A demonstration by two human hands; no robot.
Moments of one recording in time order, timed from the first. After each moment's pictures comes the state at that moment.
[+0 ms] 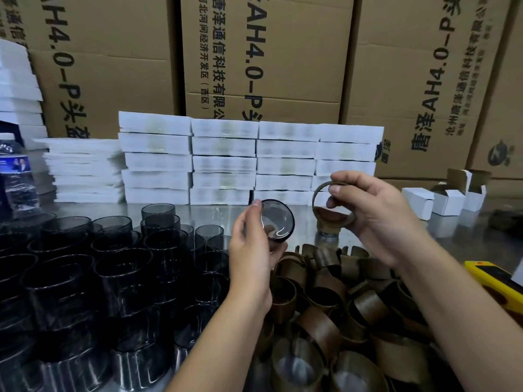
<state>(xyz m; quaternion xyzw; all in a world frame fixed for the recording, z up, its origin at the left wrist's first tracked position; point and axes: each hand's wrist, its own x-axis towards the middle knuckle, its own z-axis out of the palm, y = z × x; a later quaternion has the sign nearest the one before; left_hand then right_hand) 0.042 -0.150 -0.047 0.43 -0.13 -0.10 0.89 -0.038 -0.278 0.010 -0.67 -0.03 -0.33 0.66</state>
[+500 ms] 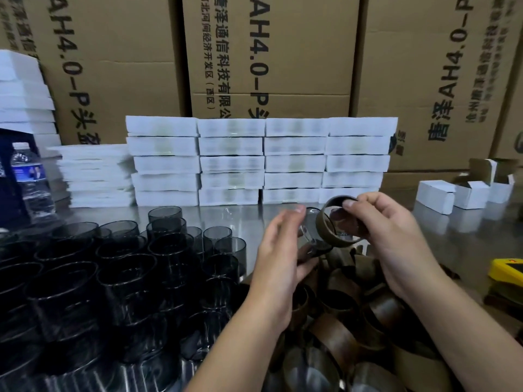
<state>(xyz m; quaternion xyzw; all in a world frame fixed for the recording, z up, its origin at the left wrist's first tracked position) 0.031 -0.153 -0.050 0.48 -0.23 -0.20 0.82 -0.029 -0.277 -0.025 -0.64 0.04 -0.42 0.64</state>
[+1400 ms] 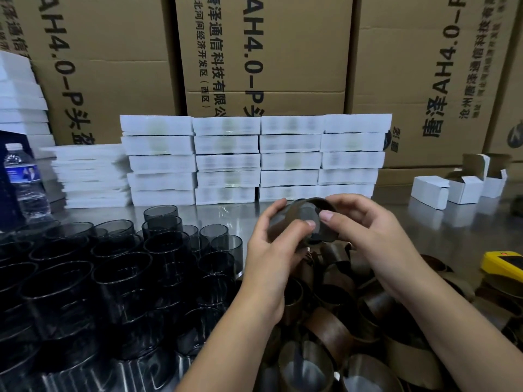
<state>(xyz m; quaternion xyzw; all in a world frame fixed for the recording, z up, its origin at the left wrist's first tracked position) 0.032 -0.152 -0.051 0.48 -0.26 -0.16 0.83 -0.037 -0.269 -0.030 -0.71 0.00 -0.38 0.60</state>
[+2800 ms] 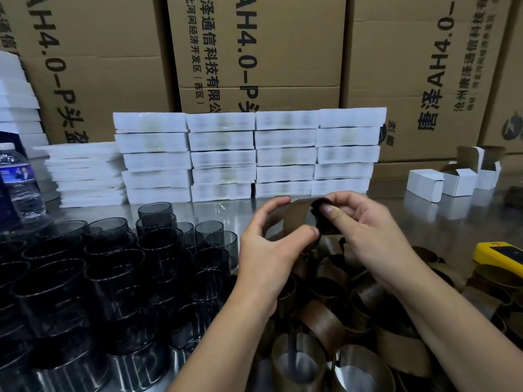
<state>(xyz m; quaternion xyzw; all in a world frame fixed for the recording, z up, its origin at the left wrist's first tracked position) 0.026 -0.152 -0.052 0.52 -0.29 -0.08 0.80 -0.029 -0.282 -0.040 -0.71 -0.02 -0.37 0.60</state>
